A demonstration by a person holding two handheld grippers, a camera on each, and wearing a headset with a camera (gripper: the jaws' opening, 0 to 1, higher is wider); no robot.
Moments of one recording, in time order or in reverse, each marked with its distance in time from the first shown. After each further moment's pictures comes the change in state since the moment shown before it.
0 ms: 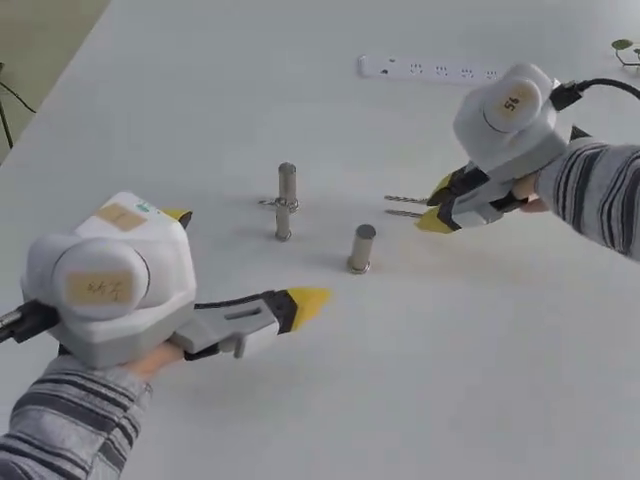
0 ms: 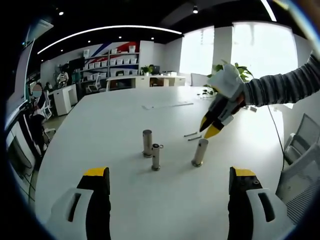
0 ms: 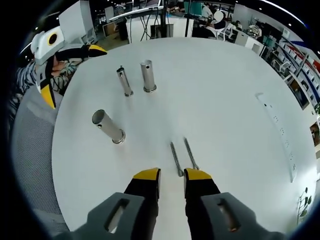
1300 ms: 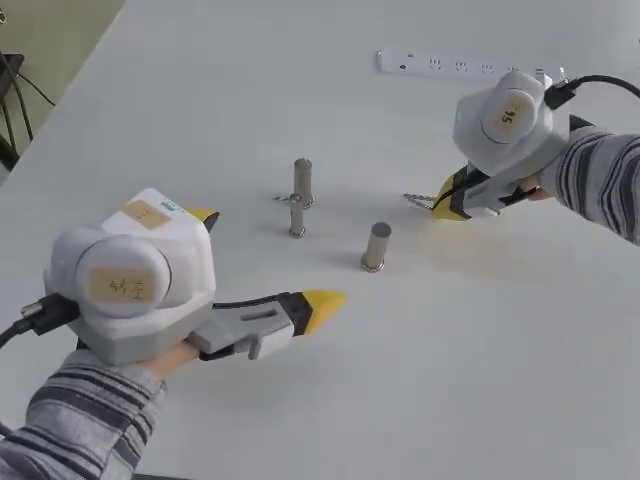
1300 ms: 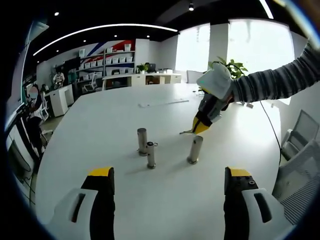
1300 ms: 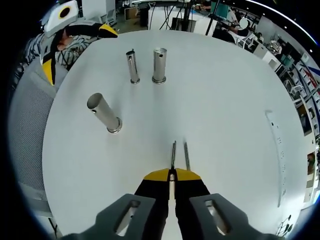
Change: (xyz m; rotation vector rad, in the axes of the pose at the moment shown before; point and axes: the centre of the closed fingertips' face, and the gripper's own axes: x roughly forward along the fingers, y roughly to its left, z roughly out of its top) left arm -0.001 -0.007 -0.002 0.024 0.023 -0.033; right arm 0.005 0.004 0.003 -0.200 0.034 -0.001
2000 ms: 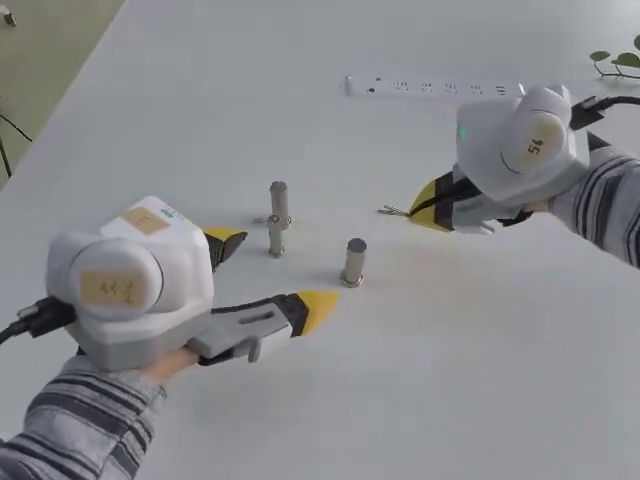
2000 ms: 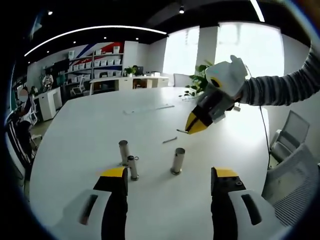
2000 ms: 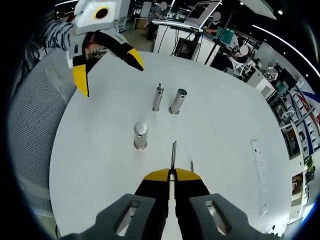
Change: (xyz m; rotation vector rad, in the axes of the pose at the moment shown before) left arm 0.007 -0.030 0.023 0.012 -0.024 -0.123; right arm -0.051 0.032 0.035 -0.146 -0.157 -0.093
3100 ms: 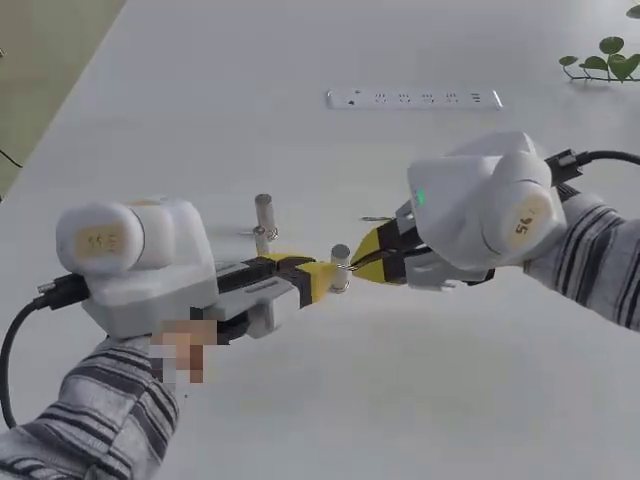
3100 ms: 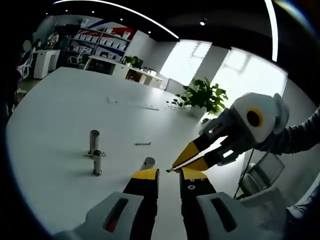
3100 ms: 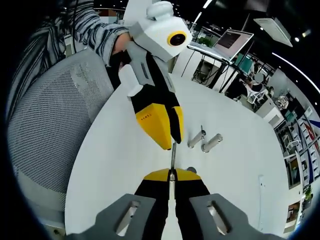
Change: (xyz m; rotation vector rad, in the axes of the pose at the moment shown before) left arm 0.015 -0.036 0.016 -0.331 -0.032 -0.187; right arm -0.009 0.066 0.059 -0.153 -0.150 0.064
